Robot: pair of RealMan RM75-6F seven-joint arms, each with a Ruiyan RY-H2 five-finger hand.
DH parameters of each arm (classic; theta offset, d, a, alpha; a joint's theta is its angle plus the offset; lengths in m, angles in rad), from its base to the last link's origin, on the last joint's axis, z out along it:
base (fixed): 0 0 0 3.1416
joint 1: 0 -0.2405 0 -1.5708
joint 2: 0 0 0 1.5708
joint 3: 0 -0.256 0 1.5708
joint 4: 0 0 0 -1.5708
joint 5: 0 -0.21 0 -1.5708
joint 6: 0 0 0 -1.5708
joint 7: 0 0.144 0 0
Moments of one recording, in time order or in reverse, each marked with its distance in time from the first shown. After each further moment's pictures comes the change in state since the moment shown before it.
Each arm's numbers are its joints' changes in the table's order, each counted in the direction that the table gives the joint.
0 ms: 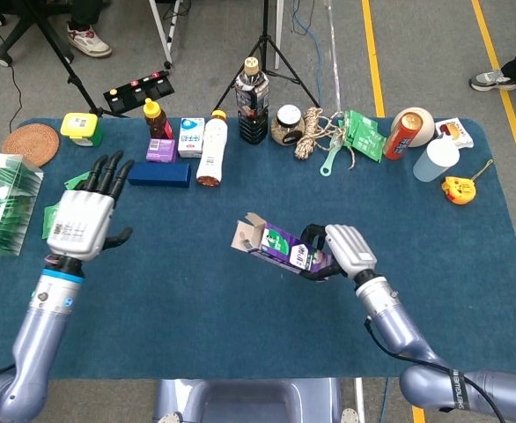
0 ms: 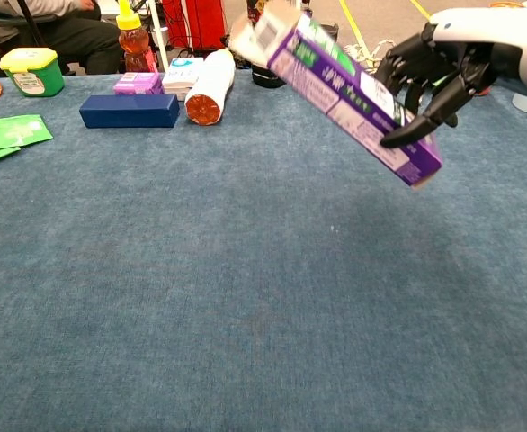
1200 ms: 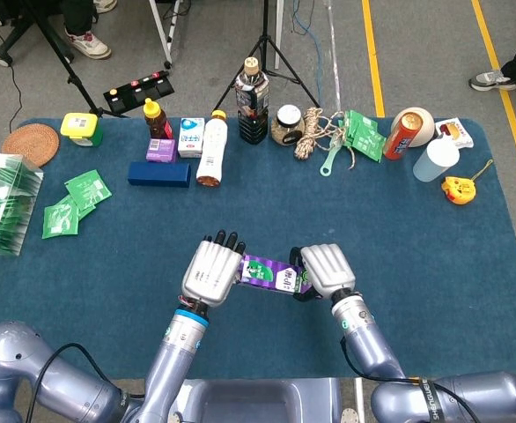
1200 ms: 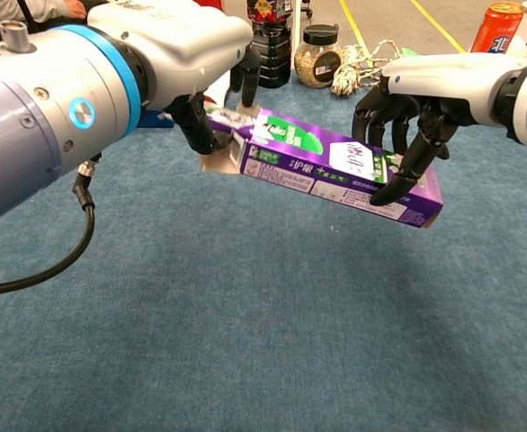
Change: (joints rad) left arm 0.331 0.722 0.064 0.038 0.287 -0.241 0.760; right arm -0.153 0.087 0.049 -0.230 -0.390 -0.230 -0.657
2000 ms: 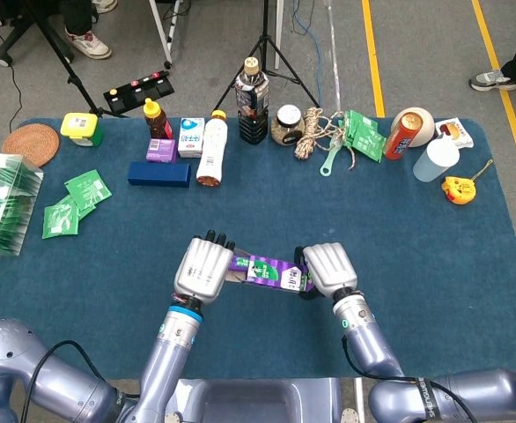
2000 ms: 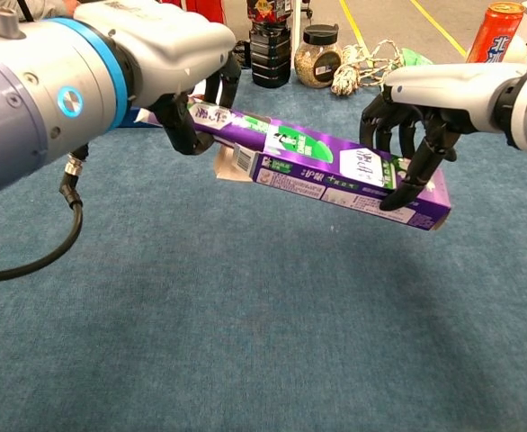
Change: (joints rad) left arm 0.016 -0.014 0.032 -0.022 0.098 -0.022 0.046; right arm -0.025 0.017 0.025 0.017 -0.029 -0.033 -0.062
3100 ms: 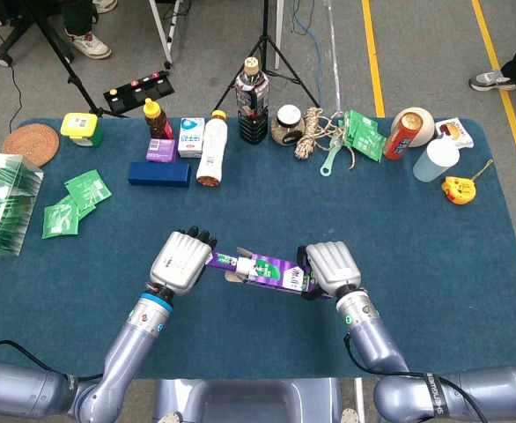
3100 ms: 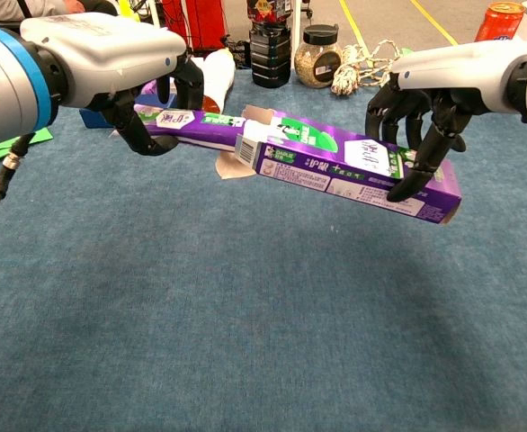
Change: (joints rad) left arm -0.160 -0.239 -0.067 0.018 -0.147 0.318 -0.279; right arm -0.029 -0.080 -0.035 -0.058 -0.095 0.042 -0.001
